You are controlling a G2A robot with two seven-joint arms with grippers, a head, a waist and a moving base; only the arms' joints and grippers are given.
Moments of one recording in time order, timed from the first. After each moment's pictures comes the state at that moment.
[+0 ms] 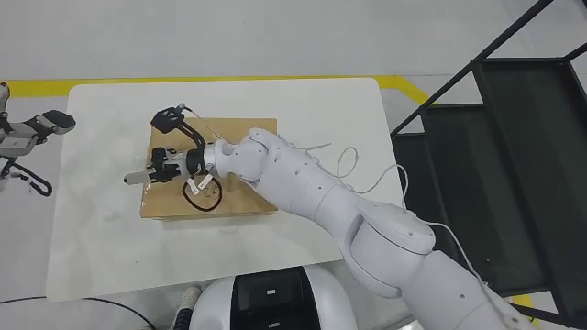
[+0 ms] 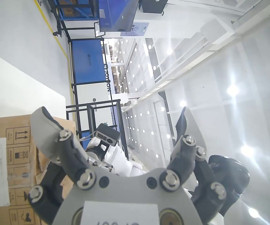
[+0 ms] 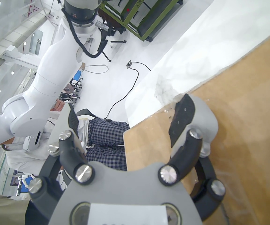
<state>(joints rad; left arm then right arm) 1.14 -0.84 -1.66 -1.13 -0.88 -0.26 -1.08 -0.51 -1.82 0.48 -0.55 -0.07 -0.65 0.47</state>
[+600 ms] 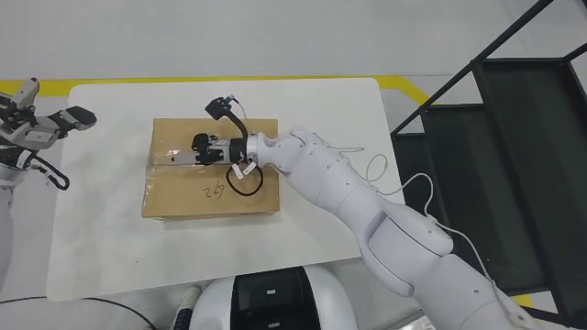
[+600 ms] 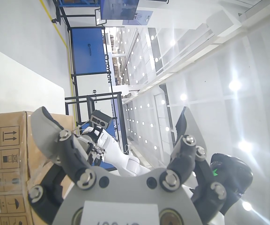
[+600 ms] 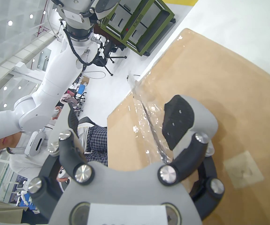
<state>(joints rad) 1.08 -0.86 -1.58 -1.13 -0.85 -0.25 -1.08 -0.59 -1.68 0.65 -0.56 -0.10 -0.79 0.52</state>
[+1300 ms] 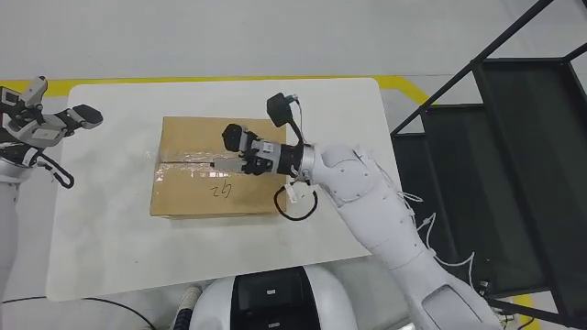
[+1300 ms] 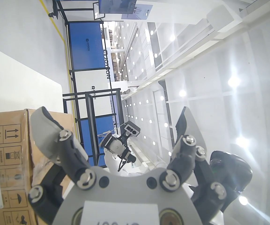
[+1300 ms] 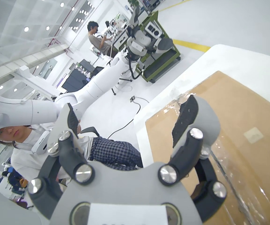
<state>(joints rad) 1.06 -0.88 -1.57 -1.12 -0.84 -0.24 -1.10 -1.15 -1.42 1.15 -1.59 -0.26 -0.64 0.66</state>
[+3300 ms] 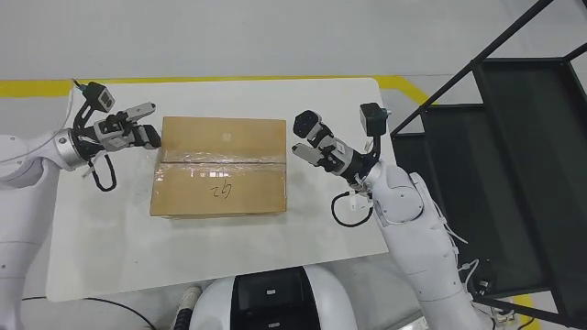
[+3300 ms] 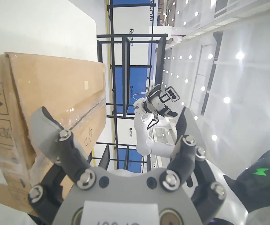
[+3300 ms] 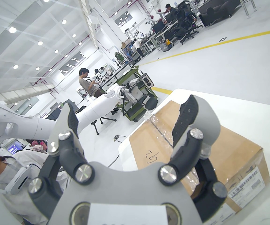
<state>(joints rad) 0.91 -0.91 -1.32 -1.17 -0.51 -0.12 -1.24 -1.38 -1.37 1.39 -1.71 -0.27 -0.79 0.50</state>
